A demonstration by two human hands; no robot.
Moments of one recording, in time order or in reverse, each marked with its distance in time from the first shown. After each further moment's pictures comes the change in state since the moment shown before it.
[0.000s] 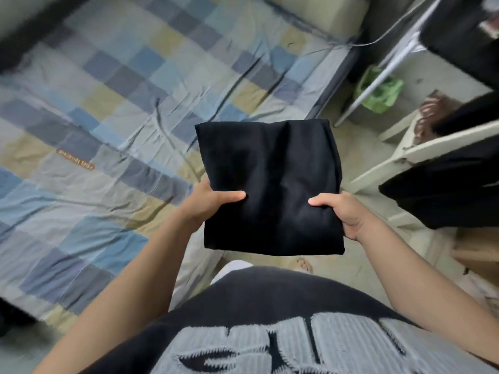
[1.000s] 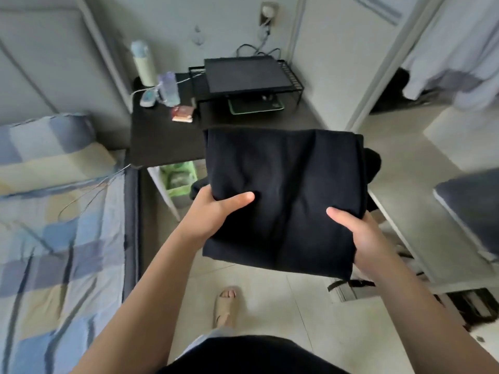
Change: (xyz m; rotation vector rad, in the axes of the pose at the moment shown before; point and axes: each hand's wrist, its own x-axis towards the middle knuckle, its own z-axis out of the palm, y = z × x) left_hand 0.225 0.240 0.602 0.352 -0.685 0.279; right_hand -0.130 -0.043 -0.492 0.720 0.774 -0.593
